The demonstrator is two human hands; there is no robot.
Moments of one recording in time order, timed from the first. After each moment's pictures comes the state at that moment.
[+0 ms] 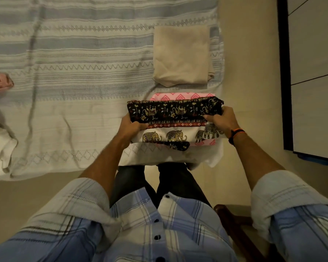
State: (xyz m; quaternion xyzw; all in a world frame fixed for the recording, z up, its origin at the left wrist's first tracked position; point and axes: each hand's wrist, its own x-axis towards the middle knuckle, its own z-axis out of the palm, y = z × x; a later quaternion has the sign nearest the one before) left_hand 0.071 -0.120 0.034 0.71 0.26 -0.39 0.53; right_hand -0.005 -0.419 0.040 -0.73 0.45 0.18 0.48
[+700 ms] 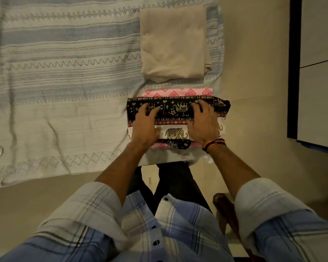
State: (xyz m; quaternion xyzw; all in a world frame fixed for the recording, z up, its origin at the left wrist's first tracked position) left_hand 0.060 -0.193 0.001 0.92 -0.11 -0.34 0.19; right_hand 0.000 -0.382 0.004 -0.94 0.20 0.25 0.15
